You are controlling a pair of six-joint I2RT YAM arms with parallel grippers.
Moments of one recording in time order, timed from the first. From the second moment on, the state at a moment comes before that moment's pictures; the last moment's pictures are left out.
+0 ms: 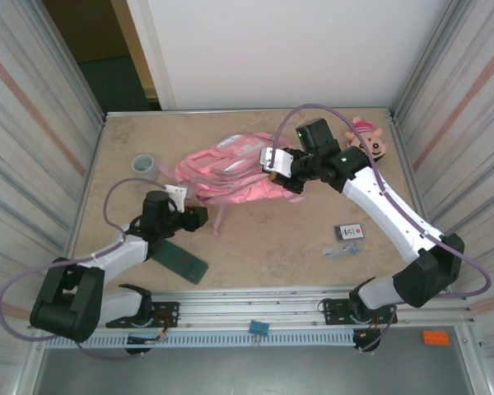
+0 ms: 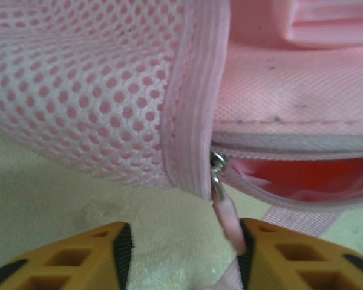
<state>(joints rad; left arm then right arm) -0.30 1.23 0.38 0.25 0.38 -0.27 0.55 1.42 1.43 -0.82 -0.32 -0.84</state>
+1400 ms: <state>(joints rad) -0.67 1.14 0.76 -0.01 0.54 0.04 0.54 1.42 1.19 -0.58 -0.41 -0.70</state>
